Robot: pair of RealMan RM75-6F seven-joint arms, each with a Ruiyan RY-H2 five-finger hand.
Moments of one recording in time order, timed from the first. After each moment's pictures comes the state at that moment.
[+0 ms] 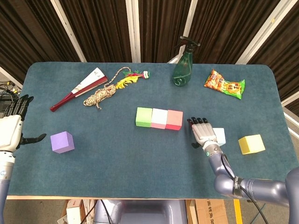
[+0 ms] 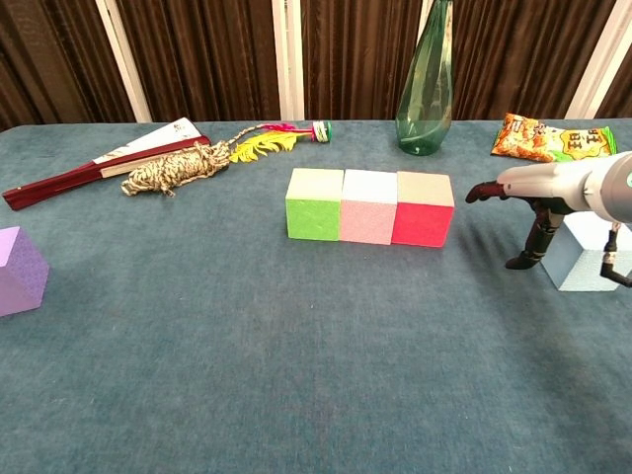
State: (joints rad) left arm -0.35 -0.93 -0.23 -2.07 1.04 1.36 0.23; right arm 0.98 -1.38 0.04 -1.64 -0.38 0.93 -0.62
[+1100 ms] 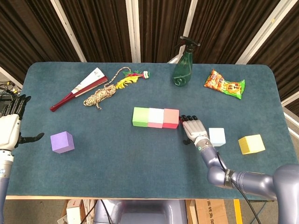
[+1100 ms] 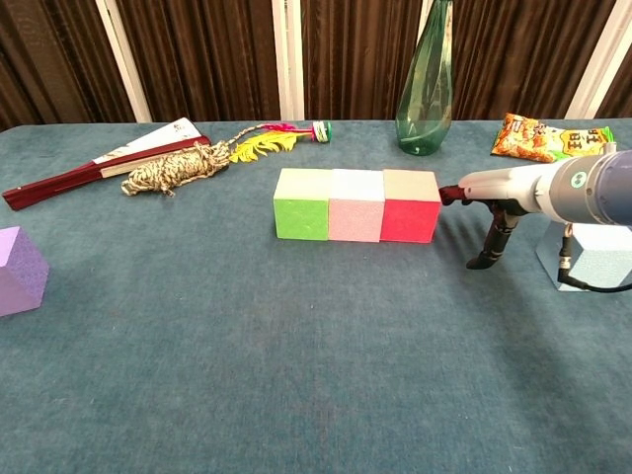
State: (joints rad) left arm -0.36 -0.93 -0.24 -2.04 1.00 1.35 0.24; right arm 1.02 -1.47 0.07 -1.48 -0.41 0.78 -0.55
